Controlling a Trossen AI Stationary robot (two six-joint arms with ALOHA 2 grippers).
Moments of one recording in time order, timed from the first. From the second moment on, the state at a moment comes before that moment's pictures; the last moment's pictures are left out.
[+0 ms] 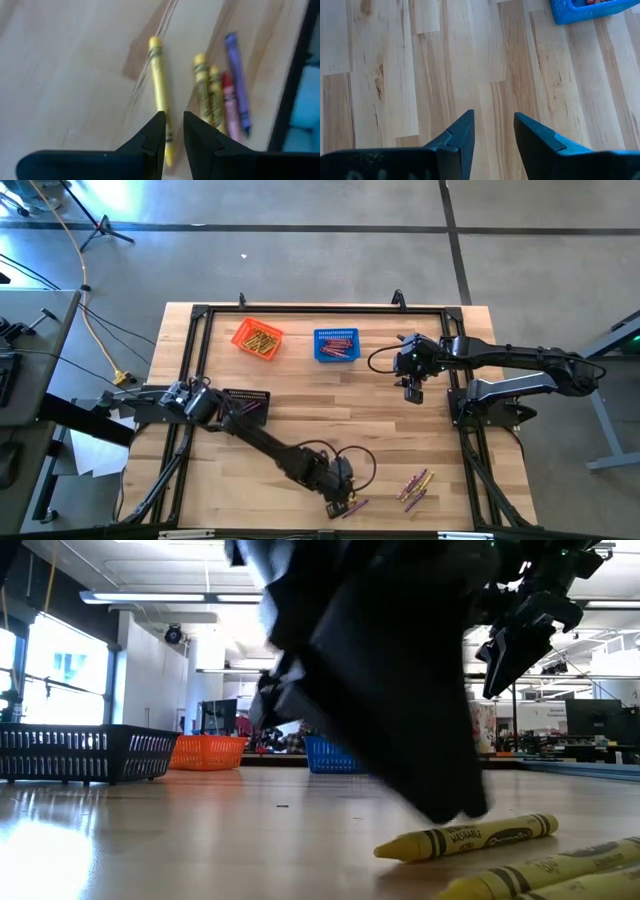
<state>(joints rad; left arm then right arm) -0.49 2.31 1.78 -0.52 -0.09 -0.88 -0.28 1.04 0.74 -0.76 -0.11 -0.12</state>
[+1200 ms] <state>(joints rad) -0.50 2.33 1.77 -0.52 -0.15 -0.66 -0.28 1.04 0.74 -0.76 -0.11 -0.11</state>
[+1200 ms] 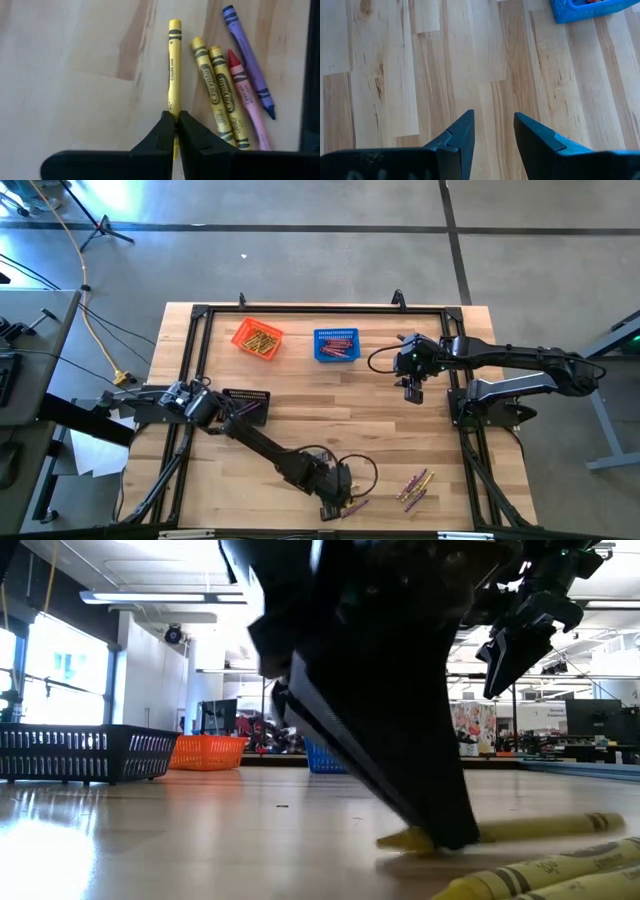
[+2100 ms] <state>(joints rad) -0.13 2.03 1.70 -1.08 -0.54 -0.56 -0.28 1.04 0.74 -0.78 -0.11 -0.11</state>
